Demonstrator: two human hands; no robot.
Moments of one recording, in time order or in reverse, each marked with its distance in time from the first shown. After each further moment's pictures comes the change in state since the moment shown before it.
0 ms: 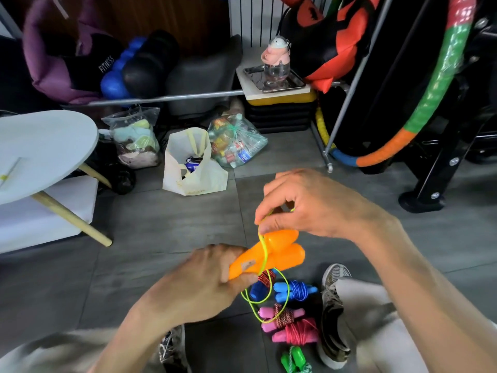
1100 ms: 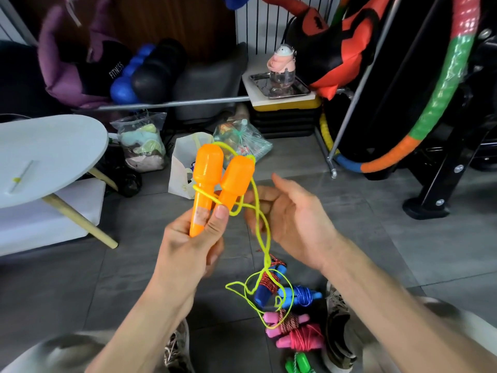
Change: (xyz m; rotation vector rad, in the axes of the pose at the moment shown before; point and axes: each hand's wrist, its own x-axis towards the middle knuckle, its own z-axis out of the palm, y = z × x) left_hand -0.005 0.007 -0.017 -1.090 0.580 -0.155; right_hand 0.017 -0.017 0.058 1.478 0.183 0.332
